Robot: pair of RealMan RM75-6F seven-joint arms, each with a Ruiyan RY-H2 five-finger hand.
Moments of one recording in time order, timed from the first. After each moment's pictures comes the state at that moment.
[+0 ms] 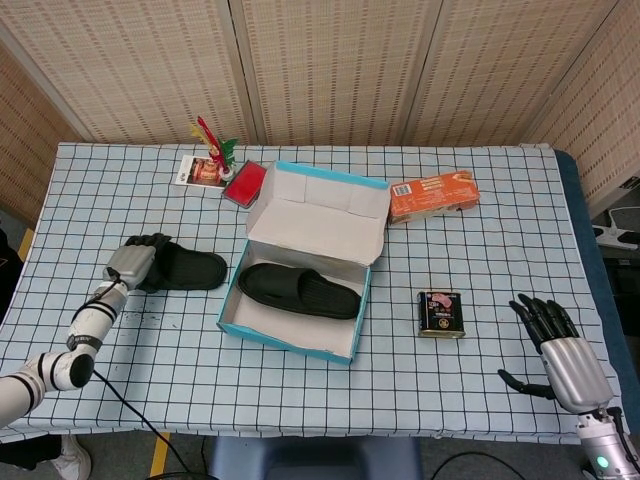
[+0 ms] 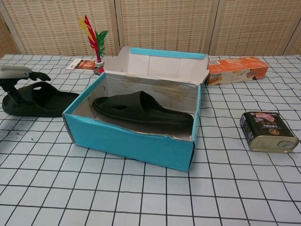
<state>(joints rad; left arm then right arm) -0.82 -1.38 -0.09 -1.11 0.88 0.59 0.16 0.08 -1.06 -0.02 -1.70 -1.63 1.46 -0.02</state>
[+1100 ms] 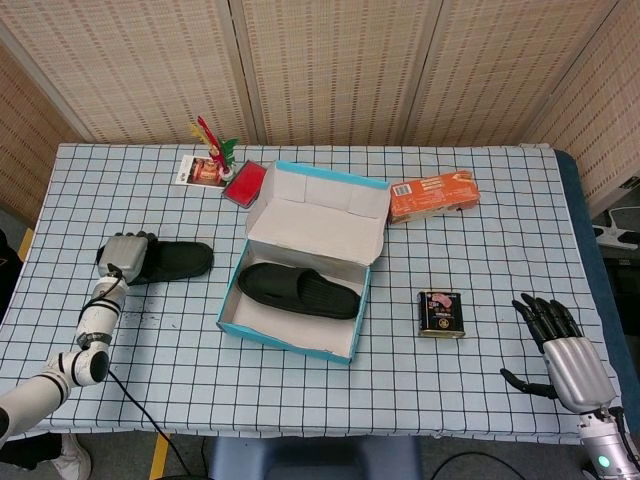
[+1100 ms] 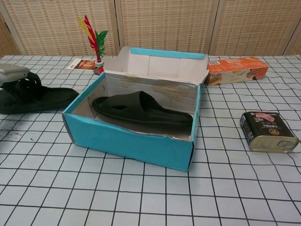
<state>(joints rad) -0.81 -1.57 -0.10 -0.84 0.87 0.70 0.29 0.08 -1.06 -0.02 -1.70 -1.62 1.45 -0.03</state>
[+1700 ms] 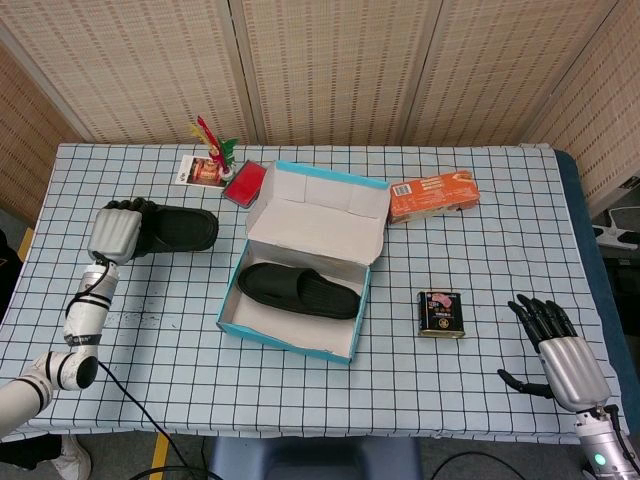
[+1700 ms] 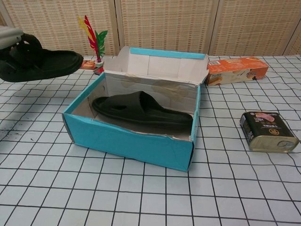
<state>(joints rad) -0.77 -1.44 -0.18 -1.04 1.08 0.96 0.18 0.09 -1.07 -0.02 -1.70 -1.61 1.43 -0.04</state>
